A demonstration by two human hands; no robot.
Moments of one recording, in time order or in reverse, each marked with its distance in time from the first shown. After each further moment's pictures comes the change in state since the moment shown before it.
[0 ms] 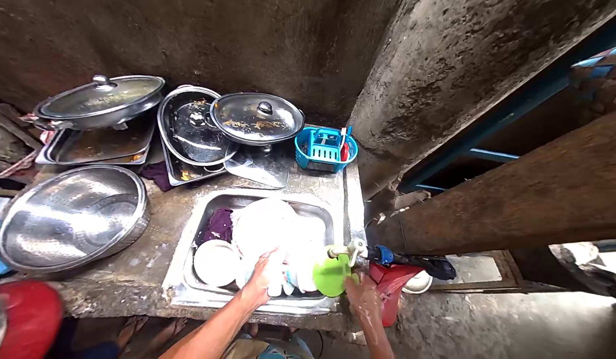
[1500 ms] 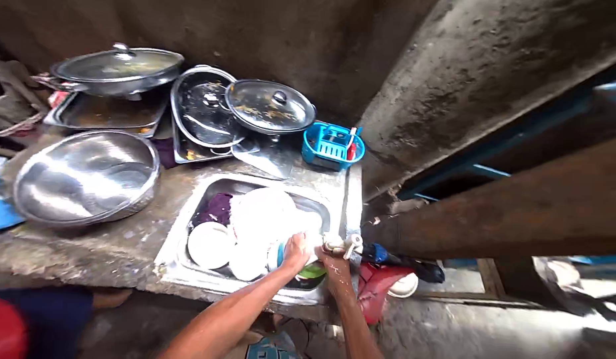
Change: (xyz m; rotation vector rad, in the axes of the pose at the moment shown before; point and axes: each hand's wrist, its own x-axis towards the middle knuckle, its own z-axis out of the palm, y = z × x) left_hand 0.048 -0.035 0.074 1.140 0.084 0.256; right_hand 0.022 -0.044 0.036 0.801 -0.092 -0.226
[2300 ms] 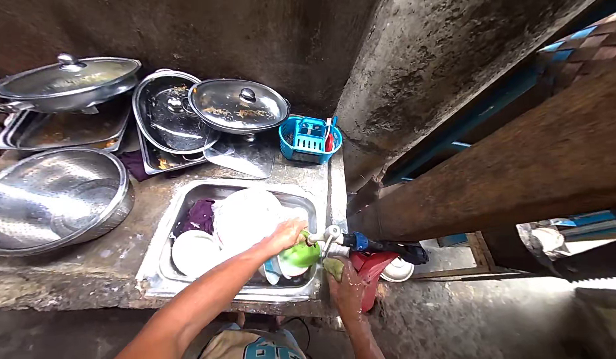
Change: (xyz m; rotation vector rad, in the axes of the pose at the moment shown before) left_hand 0.063 0.008 -0.019 0.525 -0.430 0.439; right_hand -0.043 0.029 -0.073 -0.758 0.140 -0.561
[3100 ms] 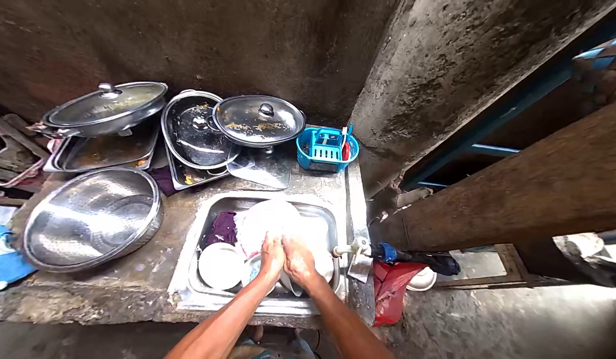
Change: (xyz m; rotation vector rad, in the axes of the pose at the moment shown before) left_hand -0.072 -0.038 0.022 -0.962 0.883 -0.513; right_hand 0.078 -0.113 0.126 -0.083 -0.579 -0.218
